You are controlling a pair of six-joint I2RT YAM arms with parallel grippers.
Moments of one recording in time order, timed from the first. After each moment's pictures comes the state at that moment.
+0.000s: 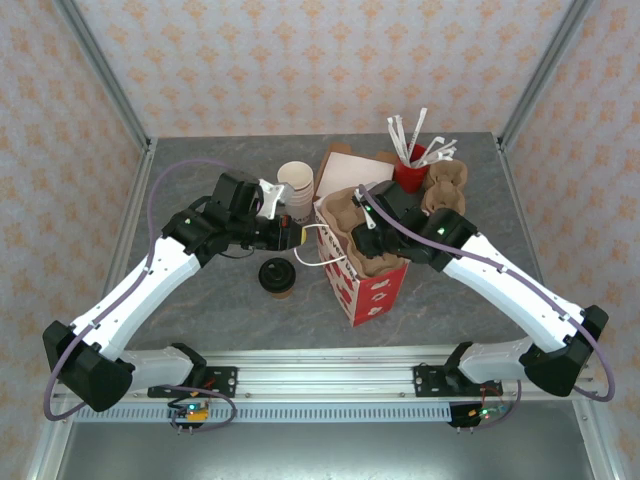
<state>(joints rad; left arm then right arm) -0.50 1.23 1.22 -0.75 0.51 -0.49 0.82 1.28 1.39 -1.02 0.19 0.27</state>
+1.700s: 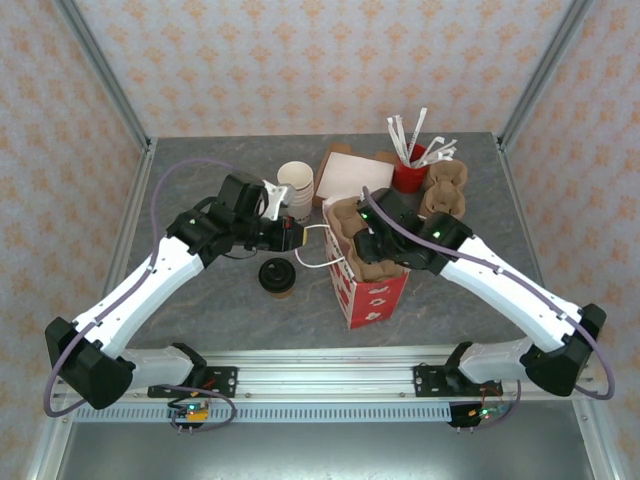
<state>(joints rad) -0.53 1.25 1.22 -0.75 0.44 -0.49 0.84 1.28 1.35 -1.05 0.20 0.44</state>
